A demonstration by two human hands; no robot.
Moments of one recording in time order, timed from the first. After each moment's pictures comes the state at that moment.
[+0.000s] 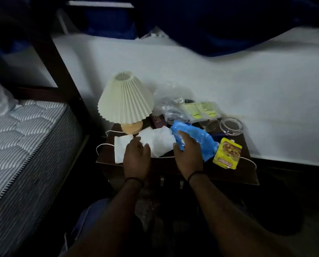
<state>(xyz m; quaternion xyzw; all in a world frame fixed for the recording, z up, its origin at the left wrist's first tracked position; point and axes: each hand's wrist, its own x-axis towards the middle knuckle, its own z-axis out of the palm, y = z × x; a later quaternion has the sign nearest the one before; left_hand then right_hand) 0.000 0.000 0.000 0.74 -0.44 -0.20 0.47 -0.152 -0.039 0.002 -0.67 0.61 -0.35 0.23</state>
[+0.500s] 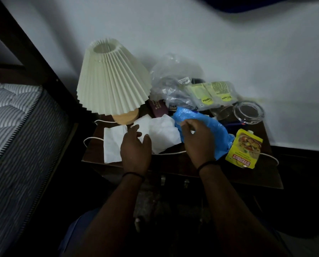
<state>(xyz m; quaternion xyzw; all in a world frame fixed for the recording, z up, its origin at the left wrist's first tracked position) 0.001 -0.052 -0.033 0.77 -0.43 -0.17 0.43 -0.155 -0.101 -0.018 -0.62 0.65 -0.37 0.24</state>
